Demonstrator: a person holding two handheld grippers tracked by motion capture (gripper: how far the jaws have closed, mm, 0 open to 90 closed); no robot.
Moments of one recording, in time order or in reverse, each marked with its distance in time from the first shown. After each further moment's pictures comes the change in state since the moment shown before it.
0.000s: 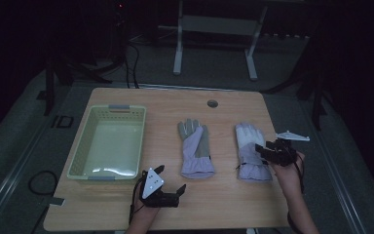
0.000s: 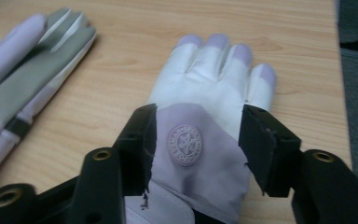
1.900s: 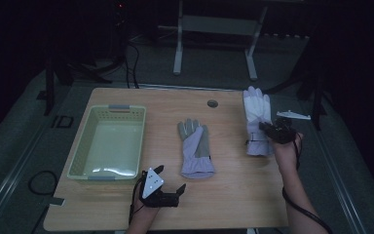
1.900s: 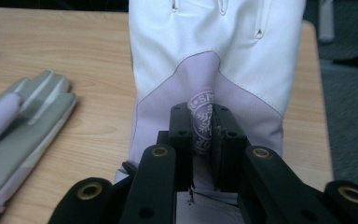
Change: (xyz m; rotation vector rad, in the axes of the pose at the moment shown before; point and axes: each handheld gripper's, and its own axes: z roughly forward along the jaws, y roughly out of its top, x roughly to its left) left arm 0.000 0.000 0.000 0.004 0.011 -0.002; right arm -0.022 0.055 0.024 -0.080 -0.004 0.047
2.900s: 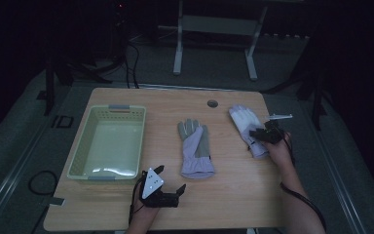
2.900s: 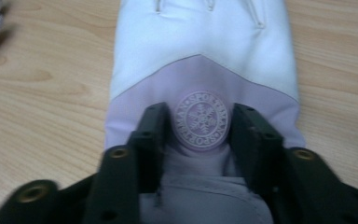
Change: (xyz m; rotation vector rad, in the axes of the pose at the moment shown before) left arm 0.000 0.000 0.000 -0.004 -0.004 0.002; right arm -0.043 -0.029 0.085 0.198 0.102 -0.093
